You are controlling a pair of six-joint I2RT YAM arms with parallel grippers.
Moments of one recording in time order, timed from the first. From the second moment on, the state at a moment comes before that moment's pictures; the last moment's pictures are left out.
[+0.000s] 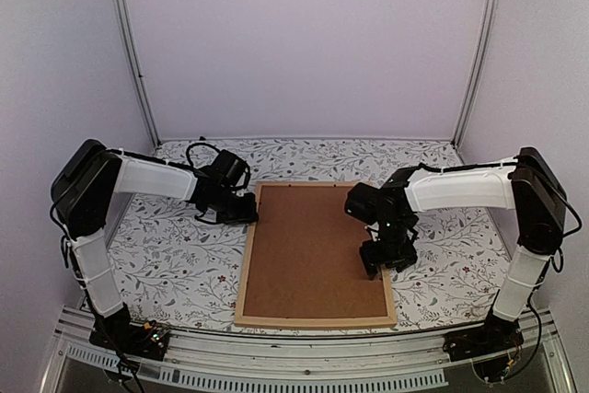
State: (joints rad) left arm -0.60 1.89 1.11 -0.24 0.06 -0.57; right arm 0.88 1.81 1.21 -1.07 0.03 0.68
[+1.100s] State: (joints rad) left arm -0.59 1.88 1.11 -0.27 0.11 -0.55; right arm 0.59 1.68 1.00 -0.58 -0.14 0.59
